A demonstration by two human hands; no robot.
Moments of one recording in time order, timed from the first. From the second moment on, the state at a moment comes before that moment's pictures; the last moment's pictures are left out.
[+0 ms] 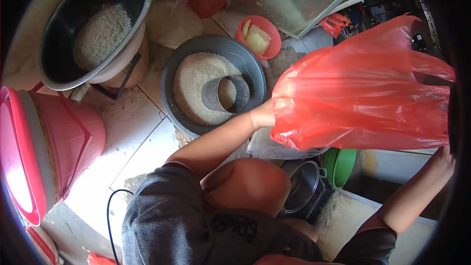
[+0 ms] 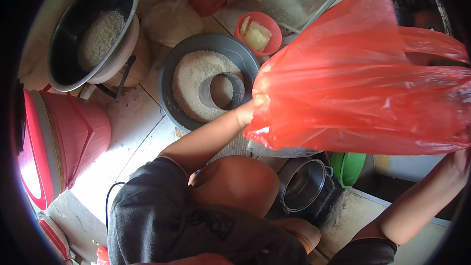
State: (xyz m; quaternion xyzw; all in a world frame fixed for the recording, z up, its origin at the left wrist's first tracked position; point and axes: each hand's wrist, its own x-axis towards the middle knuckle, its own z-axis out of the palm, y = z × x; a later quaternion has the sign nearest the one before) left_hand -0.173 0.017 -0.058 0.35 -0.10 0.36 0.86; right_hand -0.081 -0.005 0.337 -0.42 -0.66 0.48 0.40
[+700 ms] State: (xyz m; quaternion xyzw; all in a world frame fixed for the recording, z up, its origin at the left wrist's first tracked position) left_hand -0.208 -0.046 0.045 0.26 -0.12 0.32 0.90; right_hand -0.124 0.053 0.332 -0.46 -0.74 0.31 0.38
